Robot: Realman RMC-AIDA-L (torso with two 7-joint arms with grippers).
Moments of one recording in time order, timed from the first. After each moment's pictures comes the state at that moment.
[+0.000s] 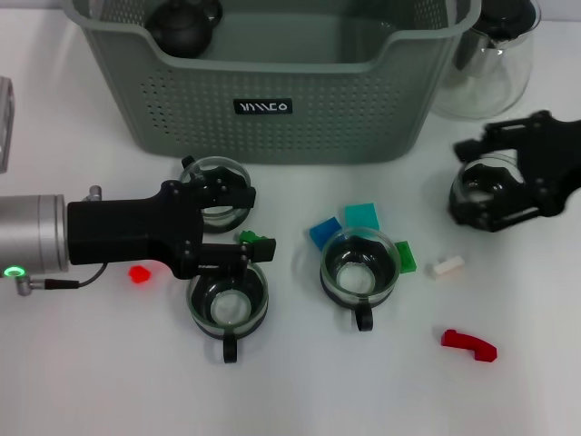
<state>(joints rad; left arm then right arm) -0.47 -2.12 0.60 0.64 2.10 1.74 -1.28 0.64 2.04 -0.74 -1.01 -2.29 -1.83 1.59</state>
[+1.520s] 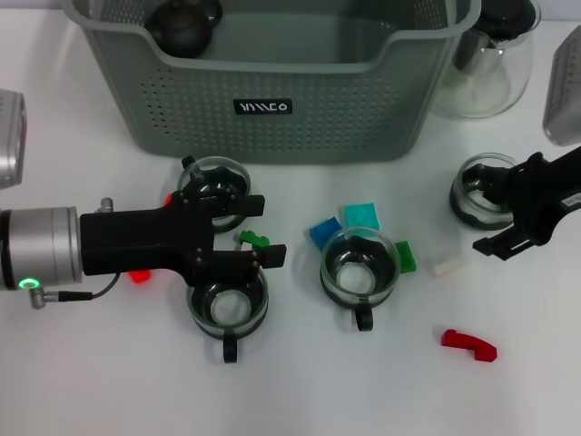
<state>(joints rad) -0.46 -2.15 0.60 0.62 2.10 1.71 -1.28 0.66 2.10 -1.04 -1.04 -2.66 -1.52 1.75</state>
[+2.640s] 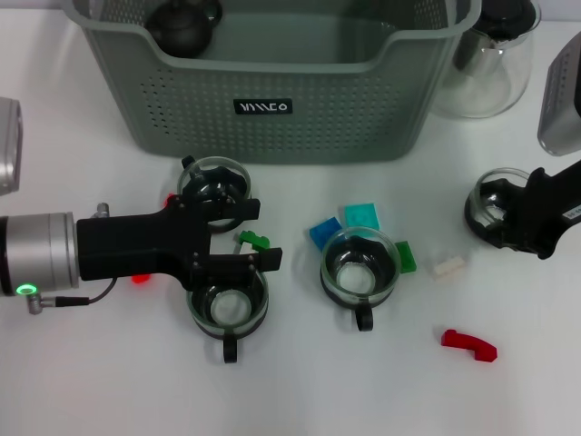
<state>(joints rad) -0.45 -2.15 0.60 0.62 2.09 1.71 -1.27 0.65 2.08 -1.09 -1.01 -2.67 -1.52 1.81</state>
